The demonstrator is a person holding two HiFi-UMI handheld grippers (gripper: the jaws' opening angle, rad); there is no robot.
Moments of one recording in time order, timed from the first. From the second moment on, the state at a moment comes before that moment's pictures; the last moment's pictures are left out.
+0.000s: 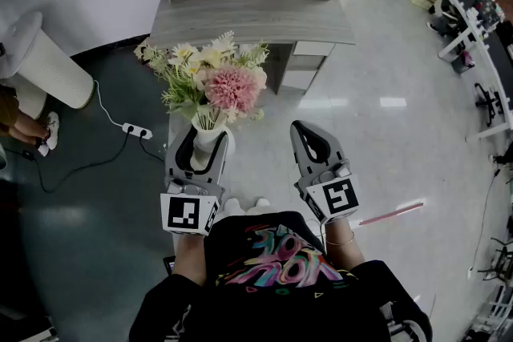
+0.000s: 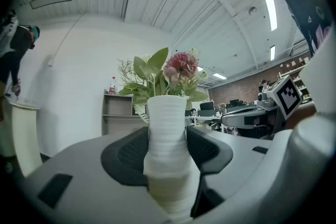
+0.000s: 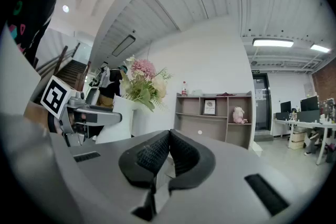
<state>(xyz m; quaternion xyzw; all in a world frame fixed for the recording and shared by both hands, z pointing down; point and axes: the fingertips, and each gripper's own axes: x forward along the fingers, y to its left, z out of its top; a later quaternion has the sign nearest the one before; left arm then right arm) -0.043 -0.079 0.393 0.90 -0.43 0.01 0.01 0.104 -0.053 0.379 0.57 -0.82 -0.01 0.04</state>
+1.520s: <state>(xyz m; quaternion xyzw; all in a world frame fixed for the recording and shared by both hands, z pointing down) -0.043 -0.077 0.391 0.89 -0.45 0.01 0.01 0.087 -0.058 0.388 0.53 -0.85 0.00 0.03</state>
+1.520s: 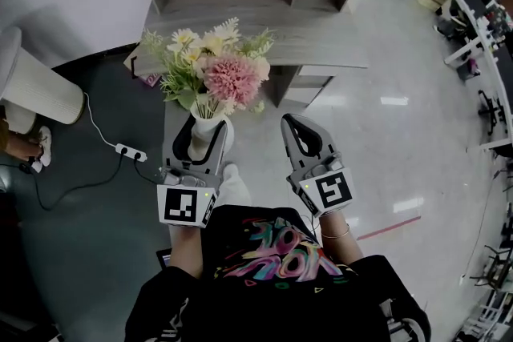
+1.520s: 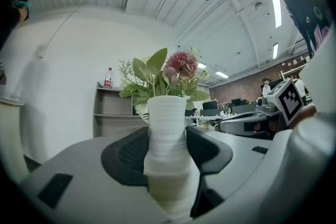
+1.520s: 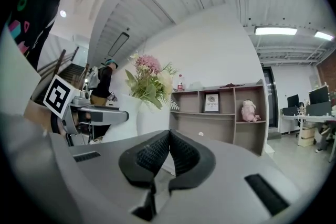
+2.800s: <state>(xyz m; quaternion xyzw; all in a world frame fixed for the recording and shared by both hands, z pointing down) -0.043 -0.075 0.390 0.89 -0.46 0.03 0.02 0.101 -0.068 0.392 0.52 -0.85 0.02 0.05</state>
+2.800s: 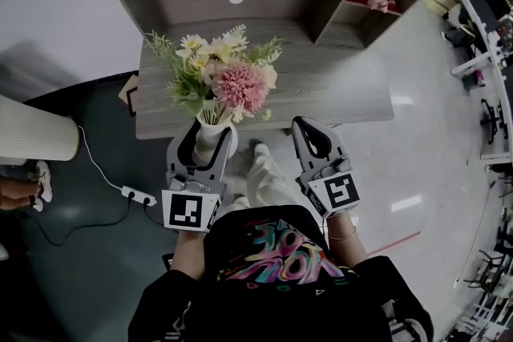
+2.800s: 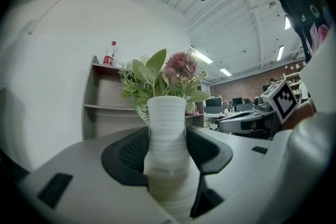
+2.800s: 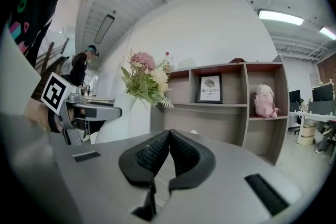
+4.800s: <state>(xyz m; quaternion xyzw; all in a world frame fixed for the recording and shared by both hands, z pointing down) -0.043 -0.084 0.382 0.88 -0.47 -0.04 0.01 0.080 -0.073 0.391 0.48 -0.87 0.04 0.08</state>
